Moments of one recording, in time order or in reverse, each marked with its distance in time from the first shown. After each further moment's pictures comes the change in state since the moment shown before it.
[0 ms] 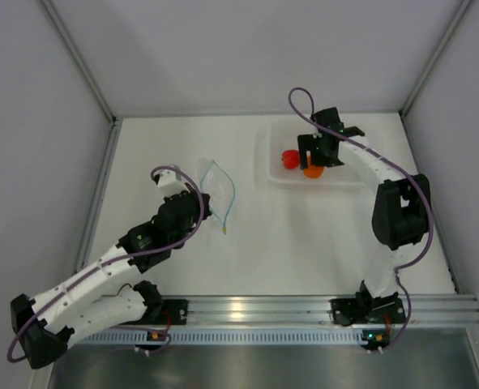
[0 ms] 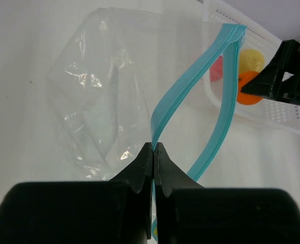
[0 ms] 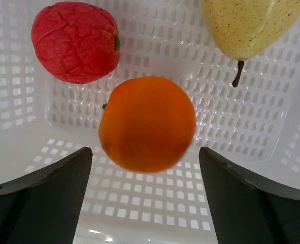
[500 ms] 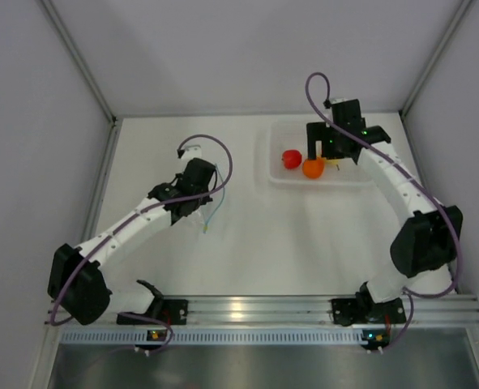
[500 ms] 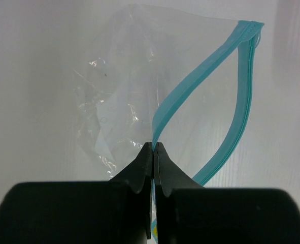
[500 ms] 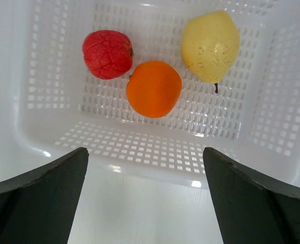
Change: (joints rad) left arm 0.243 0.426 0.271 -0.251 0.119 0.281; right arm 0.000 -0.213 -0.014 -0.050 0.001 -0.013
